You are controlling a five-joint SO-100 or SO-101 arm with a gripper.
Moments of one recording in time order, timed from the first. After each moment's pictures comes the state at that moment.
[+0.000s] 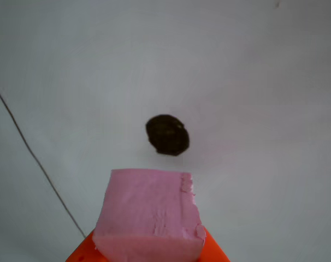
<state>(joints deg) -5.7 60.2 60.7 66.1 27.4</state>
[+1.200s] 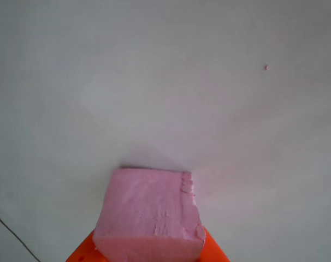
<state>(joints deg) -2.4 52.0 56.3 67.1 27.2</state>
